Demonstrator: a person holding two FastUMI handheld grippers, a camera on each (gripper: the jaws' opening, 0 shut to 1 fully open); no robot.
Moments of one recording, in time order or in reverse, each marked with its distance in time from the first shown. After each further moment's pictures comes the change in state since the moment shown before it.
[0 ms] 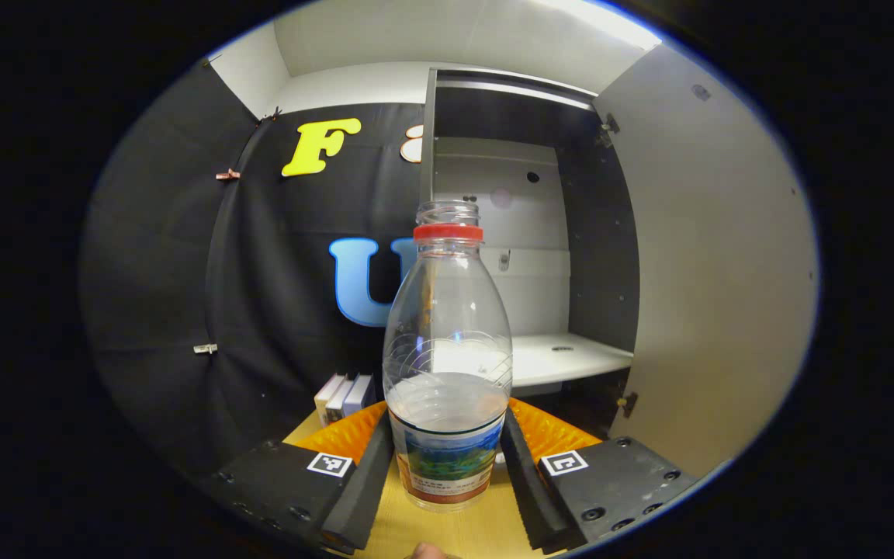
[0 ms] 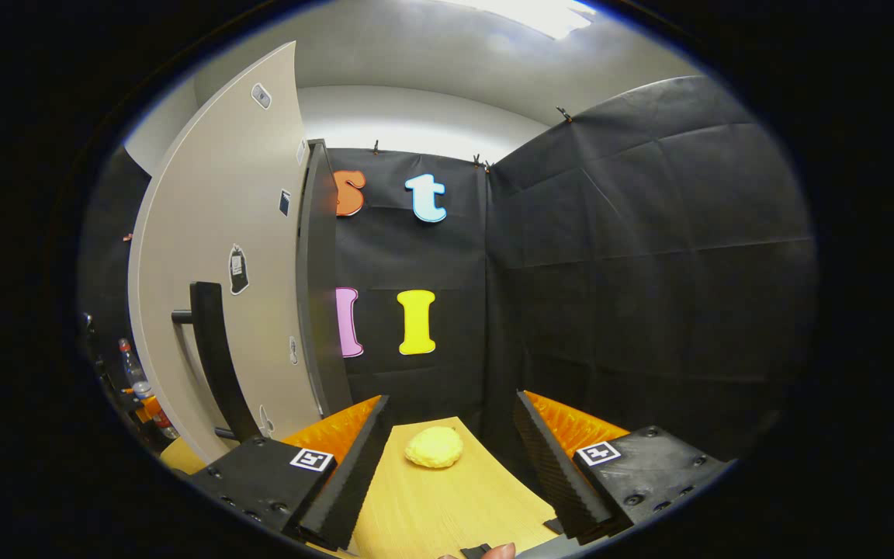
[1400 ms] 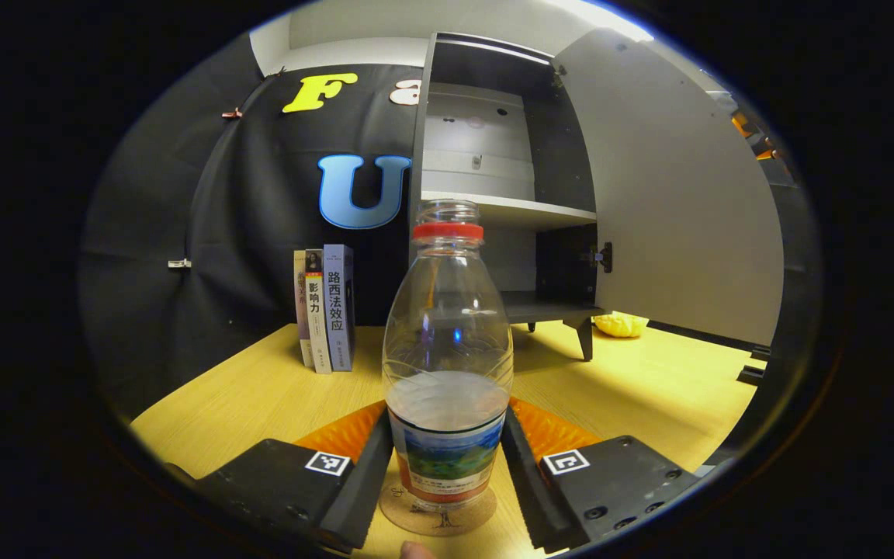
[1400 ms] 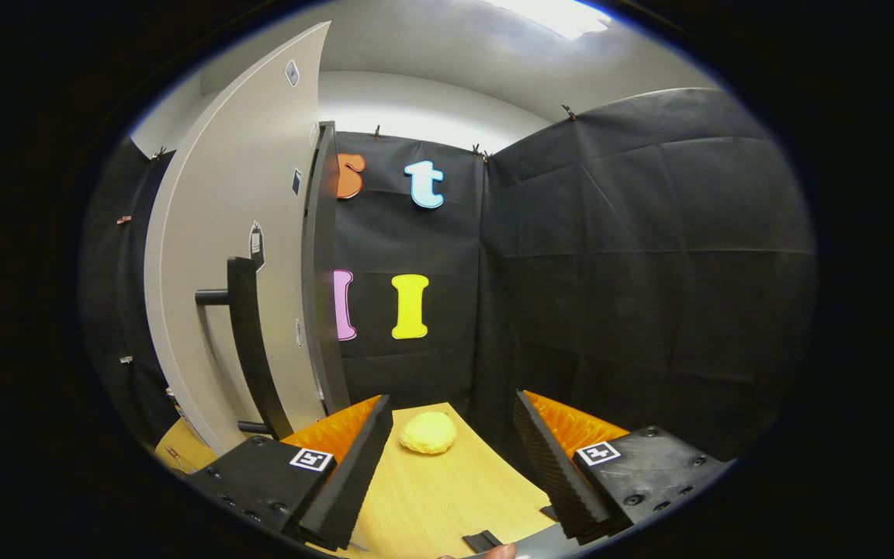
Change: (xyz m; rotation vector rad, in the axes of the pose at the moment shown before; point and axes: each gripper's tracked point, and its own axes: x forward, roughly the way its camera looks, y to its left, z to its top) left arm -0.047 -0.005 -0.248 0.001 0.089 -0.133; right arm -0.018 0.031 -0.016 -0.041 0.065 -0.044
